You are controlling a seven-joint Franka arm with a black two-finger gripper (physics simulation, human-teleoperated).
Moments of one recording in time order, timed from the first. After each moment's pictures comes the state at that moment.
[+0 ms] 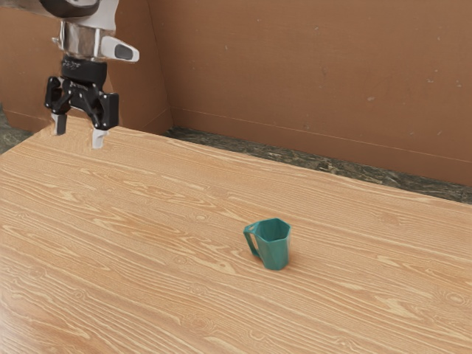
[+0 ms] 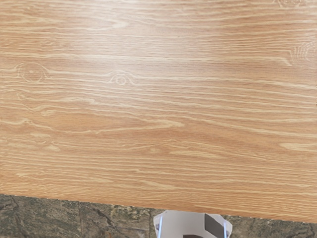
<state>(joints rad) 0.02 0.01 -0.04 -1.48 0.12 1.13 -0.02</state>
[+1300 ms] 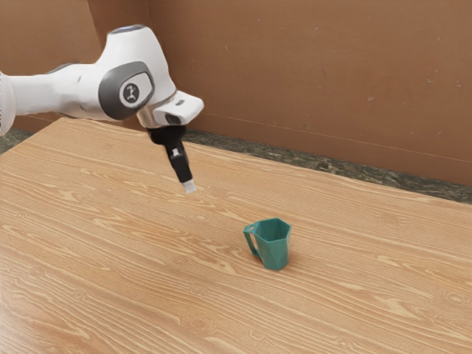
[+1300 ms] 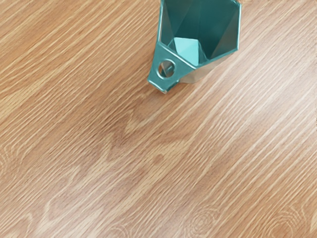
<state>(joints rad) -0.02 0.02 -0.08 -1.92 -0.16 2.01 0.75</state>
